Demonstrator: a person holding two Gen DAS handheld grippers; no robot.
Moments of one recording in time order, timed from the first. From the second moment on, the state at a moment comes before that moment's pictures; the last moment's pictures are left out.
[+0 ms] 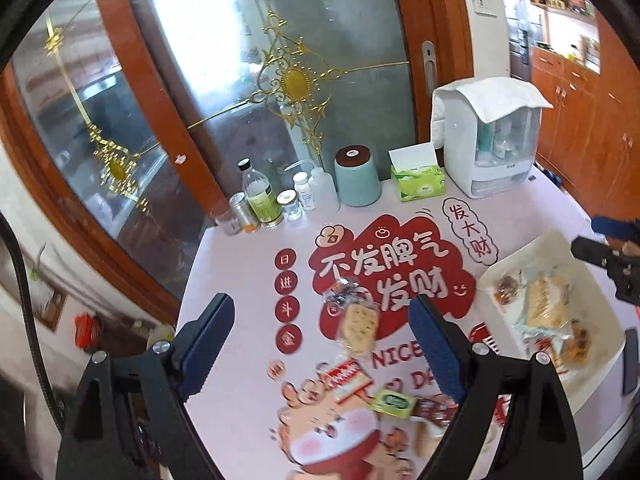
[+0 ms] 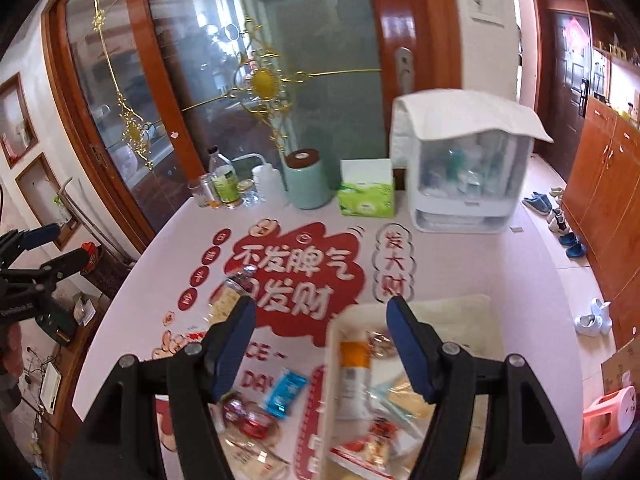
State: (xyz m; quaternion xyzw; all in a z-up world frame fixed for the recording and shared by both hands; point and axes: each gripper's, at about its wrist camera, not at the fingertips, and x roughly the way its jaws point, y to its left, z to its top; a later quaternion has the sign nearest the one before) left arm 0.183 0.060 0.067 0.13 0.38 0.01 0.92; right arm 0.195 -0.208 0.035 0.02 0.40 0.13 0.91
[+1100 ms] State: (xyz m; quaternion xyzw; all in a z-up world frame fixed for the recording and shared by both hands) left arm 0.245 0.153 -0.246 -0.07 0.51 0.14 0.85; right arm 0.335 -0.016 -0.188 0.11 0.59 0.09 0.80
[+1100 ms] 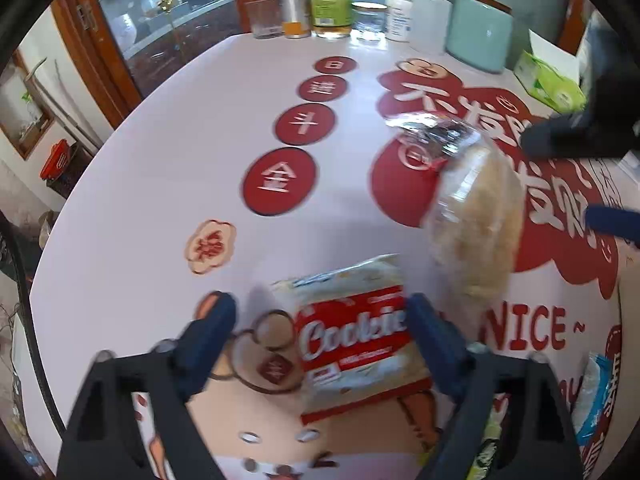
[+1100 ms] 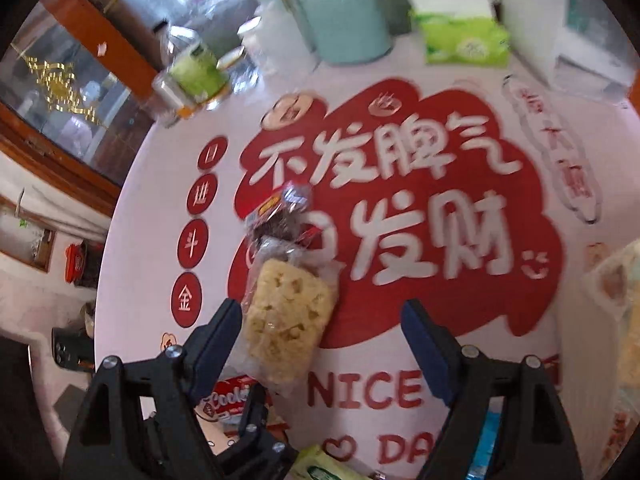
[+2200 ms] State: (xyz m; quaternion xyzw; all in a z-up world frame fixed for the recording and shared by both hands) left arm 0.232 0.209 -0.249 -0.11 0.56 0.14 0.81; right arm 0.280 -0.006 -0.197 0.07 0.60 0.11 0.79
